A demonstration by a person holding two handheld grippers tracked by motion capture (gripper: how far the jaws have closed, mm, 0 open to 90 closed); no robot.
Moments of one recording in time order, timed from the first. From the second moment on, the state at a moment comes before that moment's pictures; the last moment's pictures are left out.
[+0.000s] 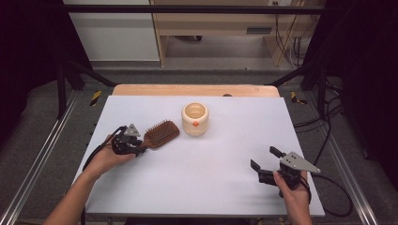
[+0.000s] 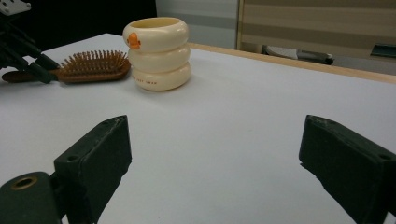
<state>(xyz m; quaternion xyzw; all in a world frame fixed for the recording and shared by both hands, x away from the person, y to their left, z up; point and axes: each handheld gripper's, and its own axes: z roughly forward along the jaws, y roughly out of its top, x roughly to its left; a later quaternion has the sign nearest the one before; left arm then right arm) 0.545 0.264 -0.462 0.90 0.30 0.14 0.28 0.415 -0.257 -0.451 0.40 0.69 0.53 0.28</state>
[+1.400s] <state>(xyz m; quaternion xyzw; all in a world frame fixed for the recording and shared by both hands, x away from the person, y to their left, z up) 0.540 0.258 -0.454 0.90 0.34 0.12 0.22 0.415 -0.256 -0.452 0.40 0.70 0.53 0.27</state>
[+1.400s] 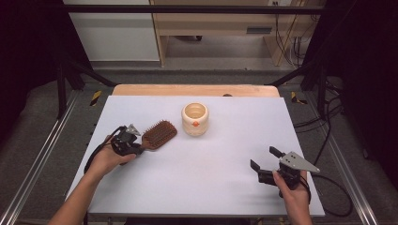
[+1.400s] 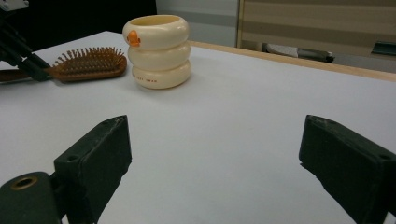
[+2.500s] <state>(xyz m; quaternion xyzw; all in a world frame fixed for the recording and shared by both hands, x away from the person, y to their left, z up) 0.534 0.252 -0.454 0.90 0.36 0.14 0.23 0.416 -0.256 -0.452 0.40 0.70 0.53 0.27</state>
